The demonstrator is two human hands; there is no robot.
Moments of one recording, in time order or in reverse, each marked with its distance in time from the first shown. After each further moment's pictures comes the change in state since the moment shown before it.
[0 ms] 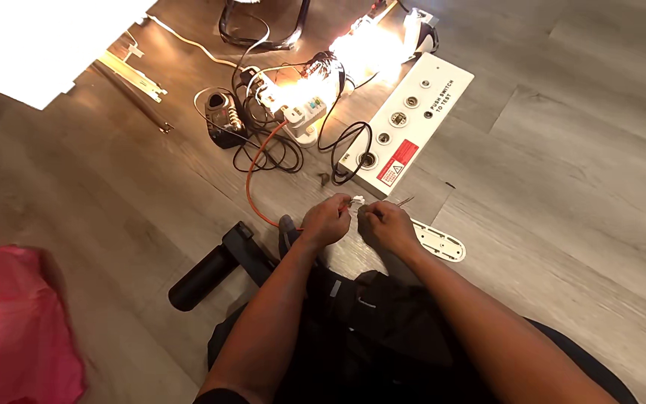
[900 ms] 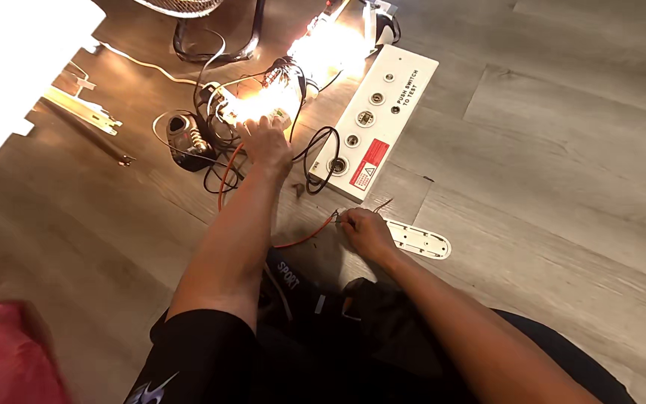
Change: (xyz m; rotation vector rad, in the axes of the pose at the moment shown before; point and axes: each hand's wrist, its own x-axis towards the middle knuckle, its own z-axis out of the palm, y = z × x) left_hand 0.149 0.041 -0.102 0.935 0.339 -0.182; right_hand 0.007 0.000 -0.003 -0.042 -0.137 0.022
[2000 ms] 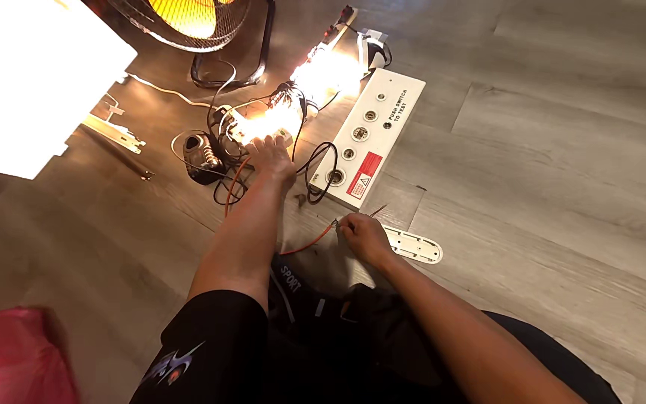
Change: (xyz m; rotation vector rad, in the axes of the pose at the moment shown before) left_hand -0.004 0.002 -0.012 0.044 -0.152 -0.017; right_hand -0.005 -0.006 -0.008 0.024 0.022 -0.009
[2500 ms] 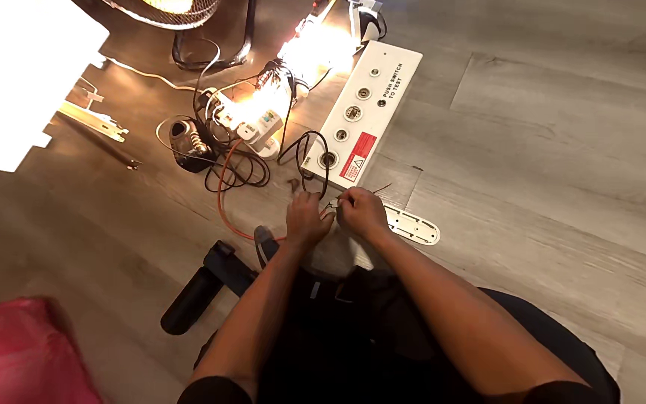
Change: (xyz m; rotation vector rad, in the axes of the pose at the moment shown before) left_hand -0.151 0.044 0.113 -0.498 0.111 0.289; right_hand 0.006 0.004 -0.003 0.071 0.219 0.050
